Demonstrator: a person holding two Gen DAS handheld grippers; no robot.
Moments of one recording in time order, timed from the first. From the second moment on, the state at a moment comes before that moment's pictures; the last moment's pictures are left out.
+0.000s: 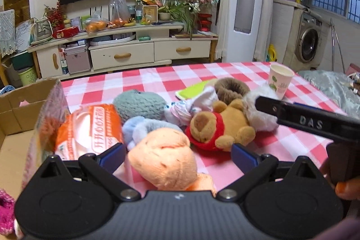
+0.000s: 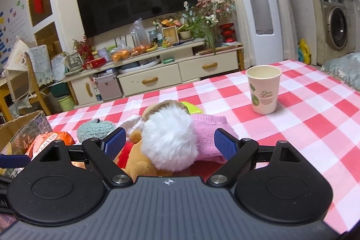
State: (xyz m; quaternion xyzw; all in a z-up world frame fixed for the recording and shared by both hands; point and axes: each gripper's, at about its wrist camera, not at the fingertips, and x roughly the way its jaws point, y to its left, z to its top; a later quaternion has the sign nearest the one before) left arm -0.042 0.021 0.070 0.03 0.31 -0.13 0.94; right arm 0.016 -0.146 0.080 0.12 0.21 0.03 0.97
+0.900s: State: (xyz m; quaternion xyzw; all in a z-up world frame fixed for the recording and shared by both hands) left arm 0.000 0.016 0.038 0.01 0.36 -0.08 0.93; right arm 0.054 -0.139 0.067 0.13 0.27 0.04 0.95
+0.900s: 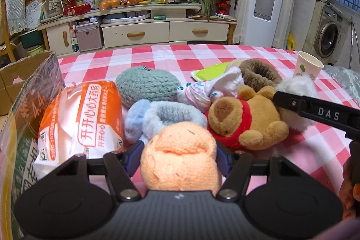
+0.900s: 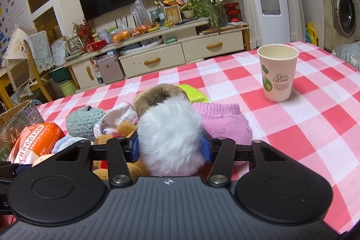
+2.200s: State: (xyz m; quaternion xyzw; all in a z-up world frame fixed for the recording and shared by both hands) left arm -0.031 0.038 0.073 -0.07 0.33 -0.15 0.93; right arm -0.003 -0.164 0.112 0.34 0.20 0.10 0.91
